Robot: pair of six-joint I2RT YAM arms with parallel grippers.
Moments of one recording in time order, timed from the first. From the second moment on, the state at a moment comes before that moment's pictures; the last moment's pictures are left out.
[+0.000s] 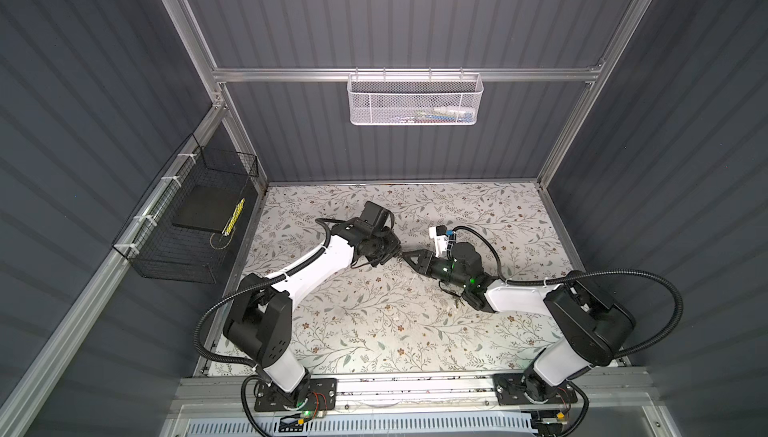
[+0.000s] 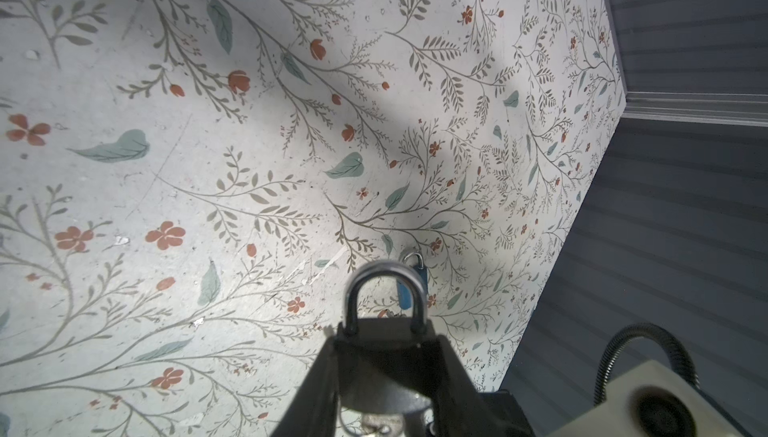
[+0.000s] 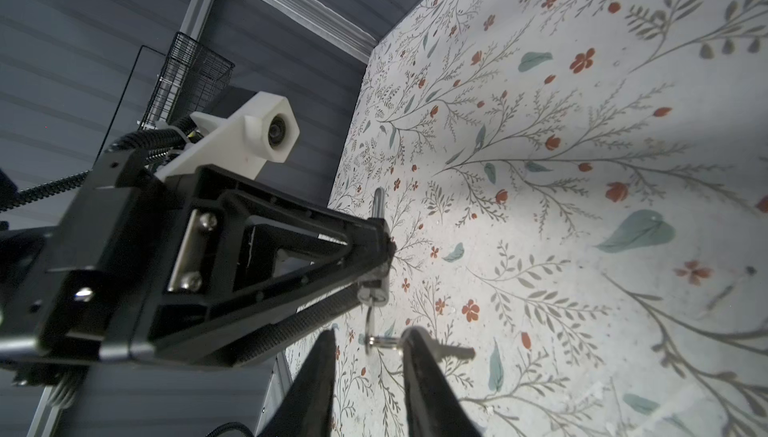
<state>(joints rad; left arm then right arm) -0.62 1.63 1.27 -0.56 0.20 -1.18 0.67 1.61 0.63 0.74 -0.35 0.97</state>
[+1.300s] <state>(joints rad) -0.62 1.63 1.25 -0.53 0.21 -1.19 0.67 1.67 0.67 0.78 -0.37 1.04</state>
